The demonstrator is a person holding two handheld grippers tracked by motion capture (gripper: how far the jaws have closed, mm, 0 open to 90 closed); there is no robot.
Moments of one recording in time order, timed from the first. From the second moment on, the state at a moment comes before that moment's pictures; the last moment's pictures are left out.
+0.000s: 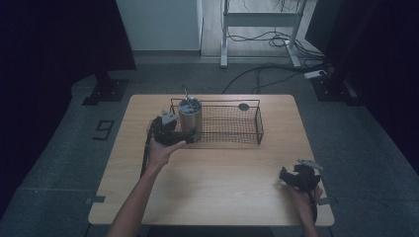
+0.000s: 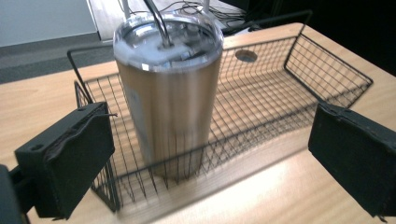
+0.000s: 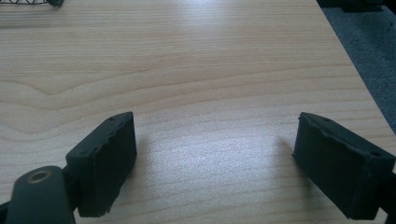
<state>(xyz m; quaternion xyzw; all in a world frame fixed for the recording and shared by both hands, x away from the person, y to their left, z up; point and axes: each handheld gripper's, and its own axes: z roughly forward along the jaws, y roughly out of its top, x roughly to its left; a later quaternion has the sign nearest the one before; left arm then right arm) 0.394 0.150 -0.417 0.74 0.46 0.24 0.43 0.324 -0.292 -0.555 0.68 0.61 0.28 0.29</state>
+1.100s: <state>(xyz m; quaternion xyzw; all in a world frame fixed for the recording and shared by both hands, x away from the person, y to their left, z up) 0.305 0.200 -0.512 0.77 0.47 0.19 0.39 0.324 -0.292 -0.555 0.68 0.61 0.27 0.29</state>
